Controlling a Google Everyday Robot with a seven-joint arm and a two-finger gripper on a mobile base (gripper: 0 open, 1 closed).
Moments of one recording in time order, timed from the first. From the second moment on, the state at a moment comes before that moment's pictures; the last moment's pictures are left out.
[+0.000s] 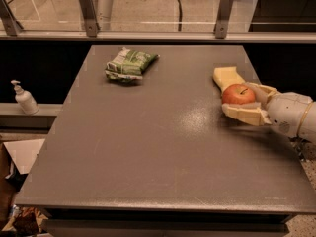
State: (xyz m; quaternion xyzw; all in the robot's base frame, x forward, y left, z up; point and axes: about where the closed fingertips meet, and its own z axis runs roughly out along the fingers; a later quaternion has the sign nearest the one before) arm 0.538 -0.216 0.853 -0.34 0.70 0.19 0.59
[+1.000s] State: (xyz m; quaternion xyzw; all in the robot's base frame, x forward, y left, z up) arm 0.570 -0.263 0.828 -0.31 0.74 0.15 0.58
